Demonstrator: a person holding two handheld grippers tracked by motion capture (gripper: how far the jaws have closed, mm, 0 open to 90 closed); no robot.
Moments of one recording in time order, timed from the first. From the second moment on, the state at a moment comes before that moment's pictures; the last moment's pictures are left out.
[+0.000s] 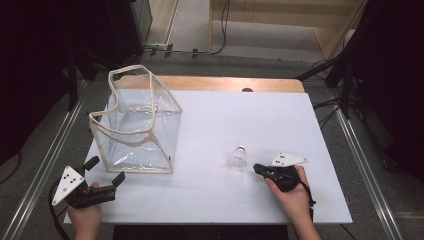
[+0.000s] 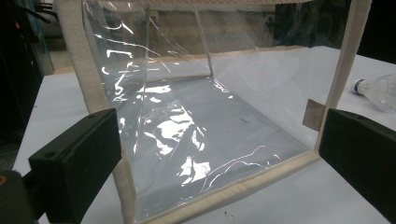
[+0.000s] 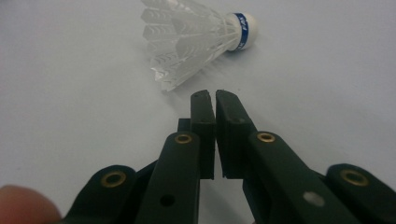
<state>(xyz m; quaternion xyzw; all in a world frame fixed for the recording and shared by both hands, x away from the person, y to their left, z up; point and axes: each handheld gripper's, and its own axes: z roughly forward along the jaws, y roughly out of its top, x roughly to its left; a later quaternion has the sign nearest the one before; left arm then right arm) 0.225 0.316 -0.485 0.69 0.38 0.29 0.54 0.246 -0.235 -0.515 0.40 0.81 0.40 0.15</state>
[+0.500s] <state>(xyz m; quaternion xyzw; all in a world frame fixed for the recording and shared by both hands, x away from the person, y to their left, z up) 0.225 0.316 -0.485 0.68 0.38 0.29 0.55 0.270 -0.207 -0.506 0.36 0.85 0.37 0.12</state>
